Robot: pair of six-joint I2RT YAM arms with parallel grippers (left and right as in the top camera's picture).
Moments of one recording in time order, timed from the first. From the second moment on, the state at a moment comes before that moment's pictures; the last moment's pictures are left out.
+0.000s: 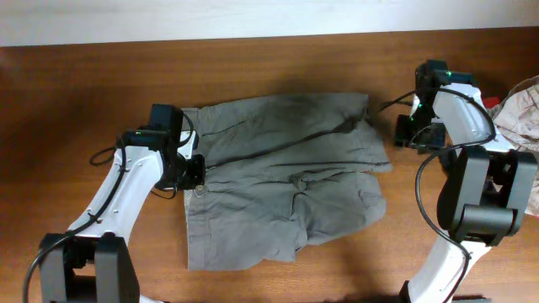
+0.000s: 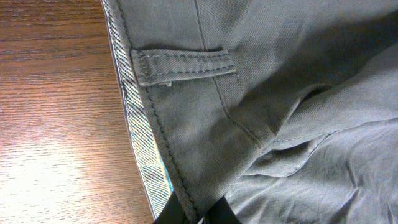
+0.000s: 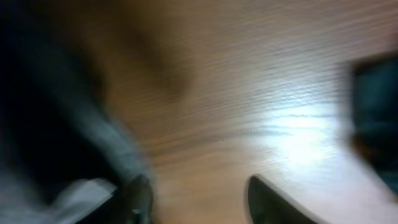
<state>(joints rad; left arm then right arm) -0.11 1.66 1.15 -0.94 0.14 -0.12 -0.16 2.06 1.60 -1.13 -0.01 0.10</state>
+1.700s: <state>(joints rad) -0.11 1.67 1.15 -0.94 -0.07 -0.23 -0.16 2.06 1.51 -0.96 -0.20 0.02</state>
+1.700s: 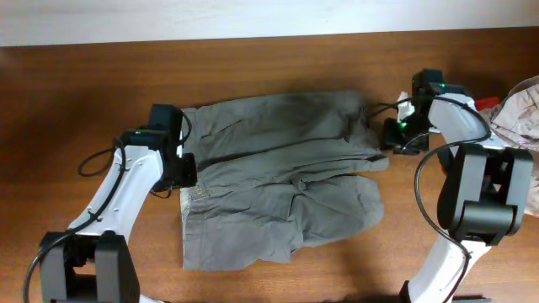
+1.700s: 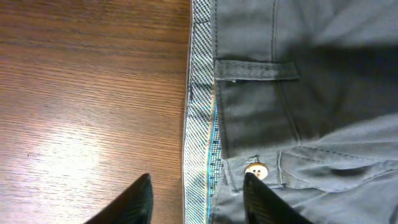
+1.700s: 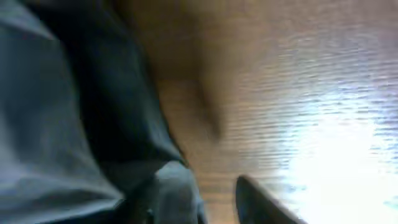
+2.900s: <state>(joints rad) -0.11 2.00 1.17 -0.04 0.08 -0.04 -0.08 2.20 1.69 -0.59 -0.42 0.00</state>
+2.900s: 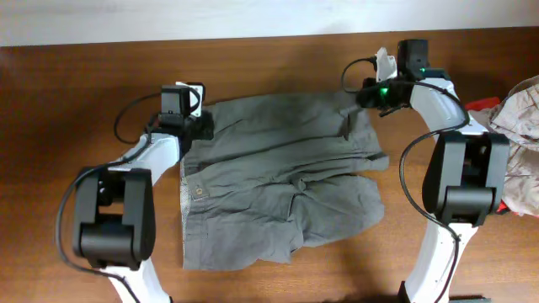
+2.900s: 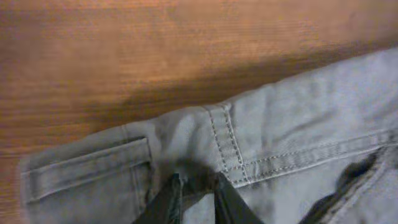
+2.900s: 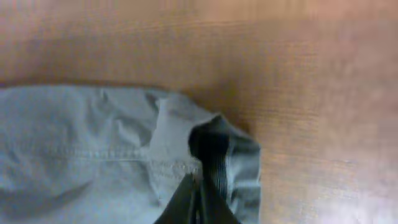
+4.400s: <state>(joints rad) -0.12 2.20 1.62 -0.63 0.28 0.17 0.03 2.15 1.71 -0.87 -0.35 0.13</state>
